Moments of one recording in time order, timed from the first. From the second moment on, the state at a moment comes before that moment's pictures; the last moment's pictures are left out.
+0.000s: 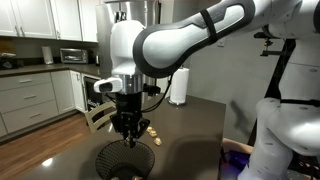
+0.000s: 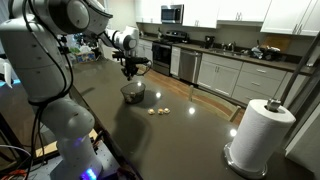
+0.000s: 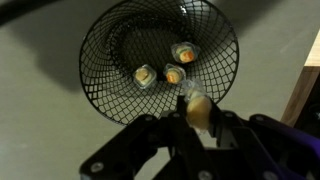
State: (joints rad) arm 0.27 -0.02 0.24 -2.12 0.14 2.07 -1.15
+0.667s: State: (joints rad) arm 0.26 -0.02 0.24 -2.12 0.14 2.08 -1.15
